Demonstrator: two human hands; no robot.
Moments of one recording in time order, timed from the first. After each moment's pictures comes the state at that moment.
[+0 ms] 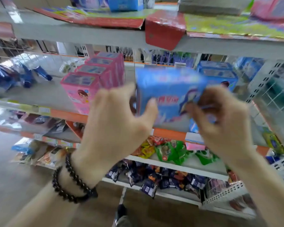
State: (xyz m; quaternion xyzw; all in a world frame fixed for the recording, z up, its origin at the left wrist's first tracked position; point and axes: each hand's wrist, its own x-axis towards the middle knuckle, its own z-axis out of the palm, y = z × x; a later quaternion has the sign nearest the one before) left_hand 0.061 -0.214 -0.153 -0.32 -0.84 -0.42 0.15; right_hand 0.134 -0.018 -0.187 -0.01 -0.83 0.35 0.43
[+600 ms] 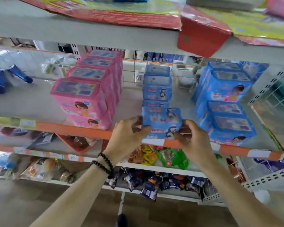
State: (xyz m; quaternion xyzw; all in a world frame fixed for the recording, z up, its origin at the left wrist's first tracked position) left_hand -0.100 -0.205 -0.296 -0.30 -0.81 -0.49 -0.11; right_hand 0.025 -0.020 -0.317 -0.21 -0.88 0.35 0.25
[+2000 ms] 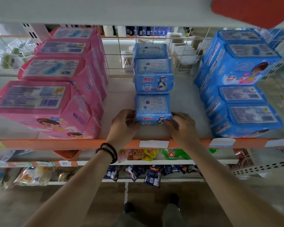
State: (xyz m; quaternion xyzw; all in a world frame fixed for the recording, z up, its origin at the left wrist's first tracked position) left_hand -0.207 -0.148 -0.412 -0.25 -0.82 -0.49 -0.16; right_hand -0.062 0.031 -0.425 -0.26 -0.91 0.25 0.22
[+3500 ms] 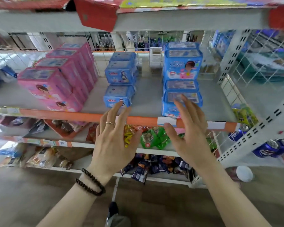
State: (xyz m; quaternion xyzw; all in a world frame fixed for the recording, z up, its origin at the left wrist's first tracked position) left_hand 0.092 -0.145 -0.293 -0.37 -0.87 -0.29 0.13; right_hand 0.190 0.054 -0.307 -0.15 -0.90 0.26 0.31
